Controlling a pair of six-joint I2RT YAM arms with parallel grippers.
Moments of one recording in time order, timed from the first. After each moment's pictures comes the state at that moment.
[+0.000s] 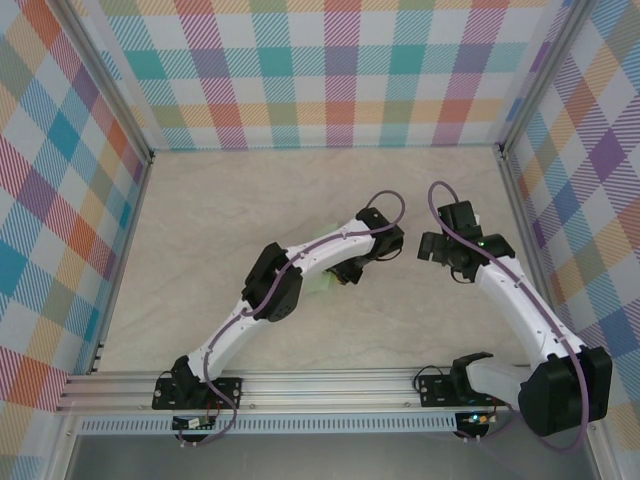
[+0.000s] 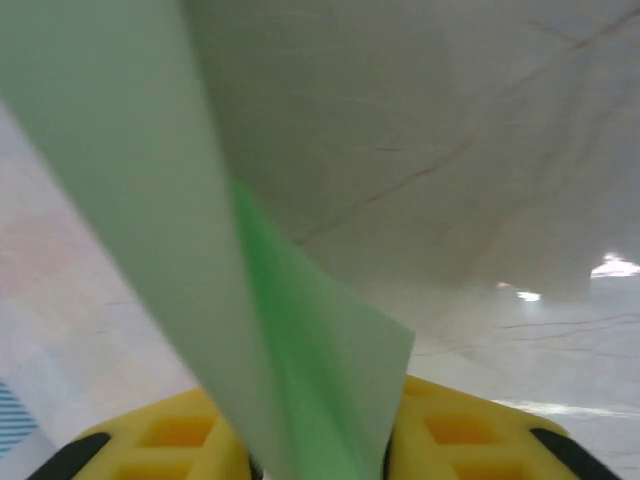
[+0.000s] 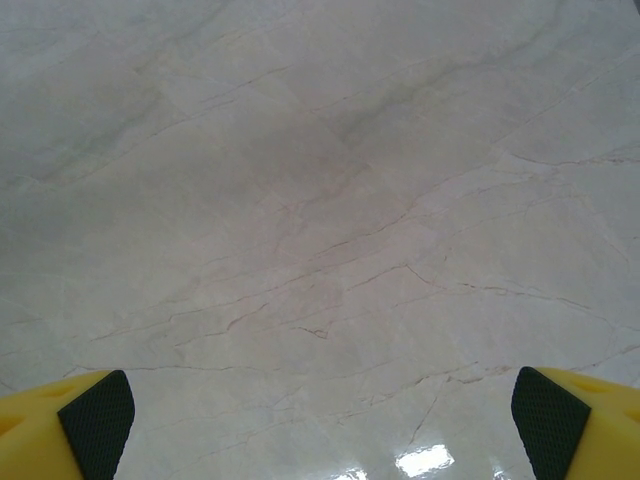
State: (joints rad) left arm -0.96 2.53 2.34 -1.68 -0.37 -0.56; right arm 0.26 1.14 0.93 -0.84 0.29 0.45
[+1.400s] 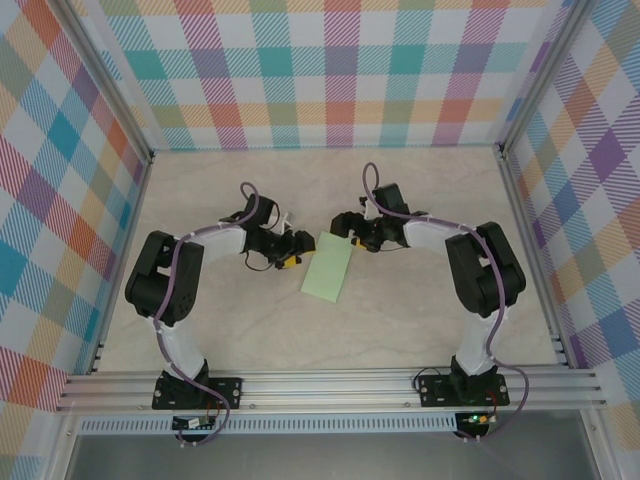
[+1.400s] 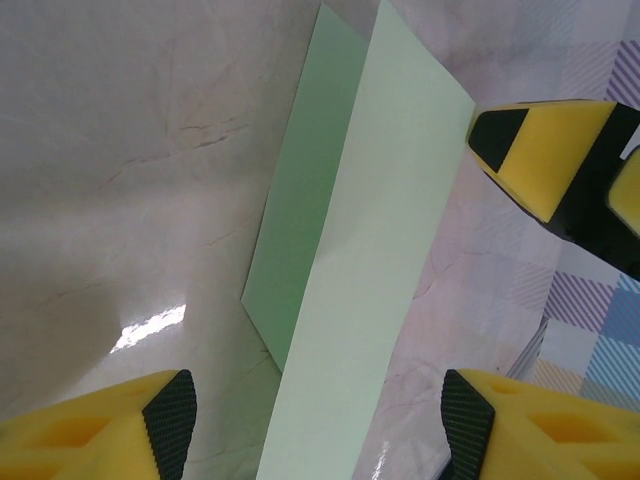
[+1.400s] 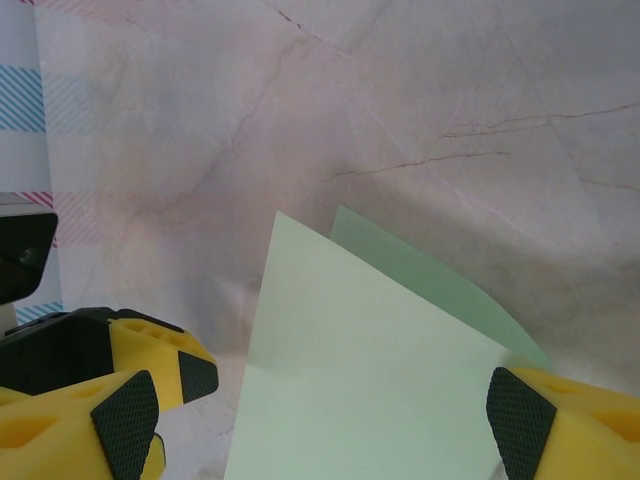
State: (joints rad) left arm -0.36 1.85 1.07 -0.29 0.71 -0.63; right arm 0.43 1.90 1.13 -0.11 -0.56 0.69
